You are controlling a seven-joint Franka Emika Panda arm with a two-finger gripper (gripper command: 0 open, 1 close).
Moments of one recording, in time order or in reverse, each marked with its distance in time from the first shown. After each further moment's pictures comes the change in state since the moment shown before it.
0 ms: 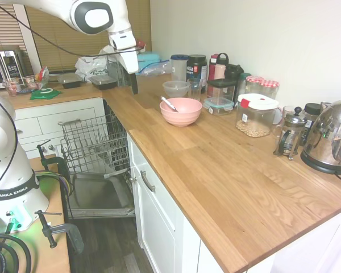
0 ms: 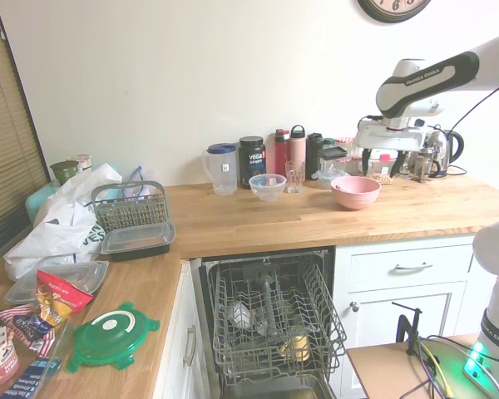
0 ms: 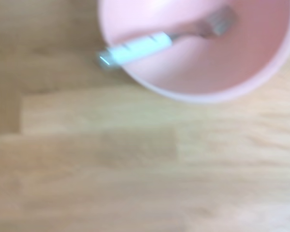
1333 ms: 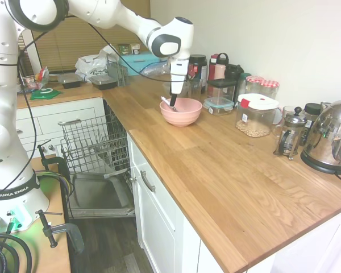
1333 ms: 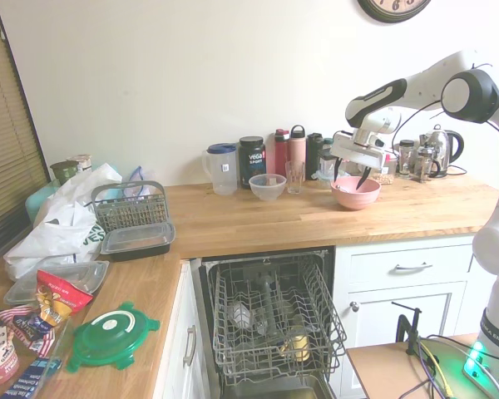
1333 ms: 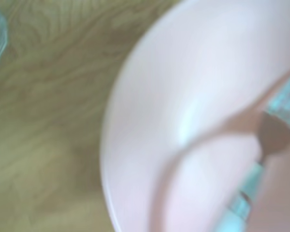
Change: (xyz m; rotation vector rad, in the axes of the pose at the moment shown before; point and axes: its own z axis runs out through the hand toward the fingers) arm 0.134 -0.128 0.140 -0.064 -0.238 0.405
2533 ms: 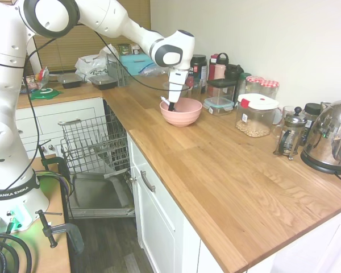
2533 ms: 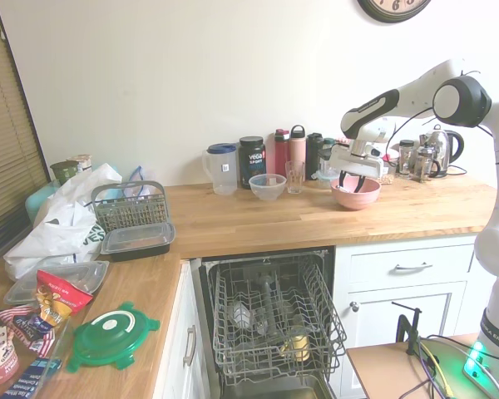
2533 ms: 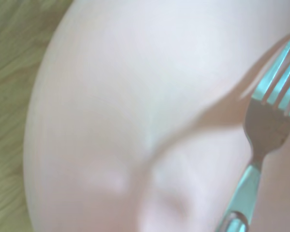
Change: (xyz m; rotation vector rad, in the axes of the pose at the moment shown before) arm 0.003 0.003 0.039 -0.087 0.033 0.081
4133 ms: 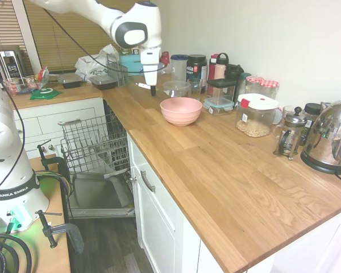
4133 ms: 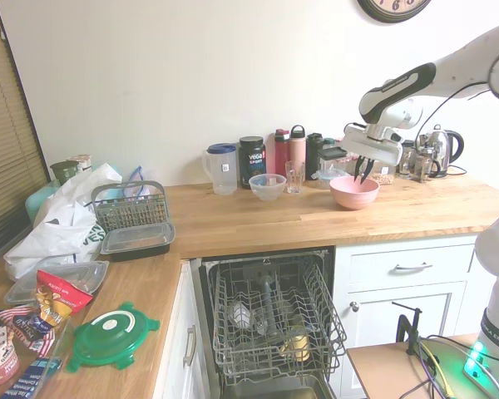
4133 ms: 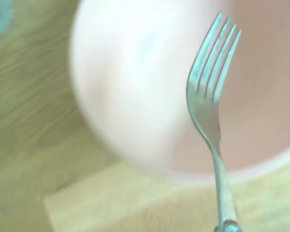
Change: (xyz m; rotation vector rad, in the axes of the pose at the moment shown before) arm -0.074 0.145 -0.087 0.235 0.106 -0.195
